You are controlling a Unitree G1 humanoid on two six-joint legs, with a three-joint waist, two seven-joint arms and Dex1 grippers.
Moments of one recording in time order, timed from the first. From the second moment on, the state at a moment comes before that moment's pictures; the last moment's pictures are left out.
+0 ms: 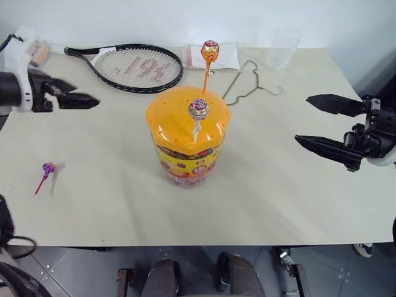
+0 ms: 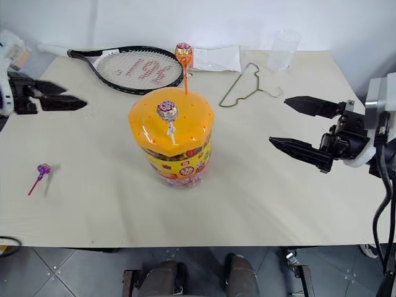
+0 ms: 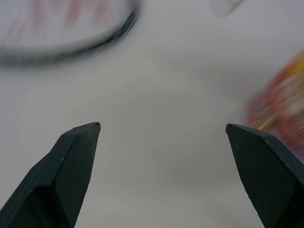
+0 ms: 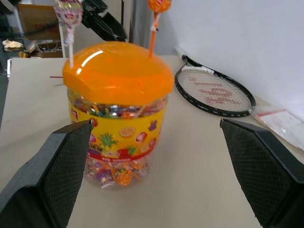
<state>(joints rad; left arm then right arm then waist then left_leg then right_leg) -1.03 1.06 0.11 0.36 -0.34 0.90 -1.15 -0.40 -0.95 -0.45 -0.34 0.93 0.58 1.06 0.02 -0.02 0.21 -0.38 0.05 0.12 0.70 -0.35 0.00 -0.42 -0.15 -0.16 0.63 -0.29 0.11</state>
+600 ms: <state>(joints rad) -0.74 0.98 0.38 0.35 -0.65 0.57 -1.50 -0.79 -0.82 -0.15 -0.27 0.93 0.70 0.98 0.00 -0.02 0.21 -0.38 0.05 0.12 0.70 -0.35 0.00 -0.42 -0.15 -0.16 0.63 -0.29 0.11</state>
